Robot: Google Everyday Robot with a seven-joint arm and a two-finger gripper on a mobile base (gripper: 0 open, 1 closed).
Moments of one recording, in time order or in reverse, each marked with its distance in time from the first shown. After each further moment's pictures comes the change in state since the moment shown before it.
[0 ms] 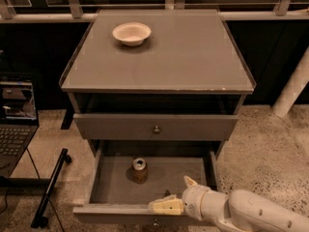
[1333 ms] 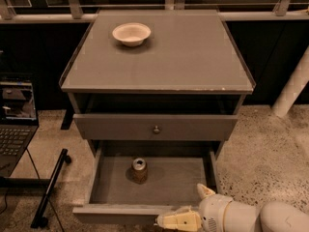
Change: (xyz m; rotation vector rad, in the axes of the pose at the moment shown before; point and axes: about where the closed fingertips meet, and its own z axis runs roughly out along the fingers) arm -0.026 0.054 -0.093 -0.012 0.019 0.035
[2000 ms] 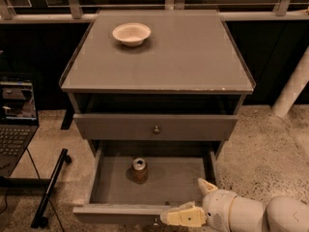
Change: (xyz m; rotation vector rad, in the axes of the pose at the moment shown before) arm -0.014 0.000 -0.009 -0.035 -0.028 -0.020
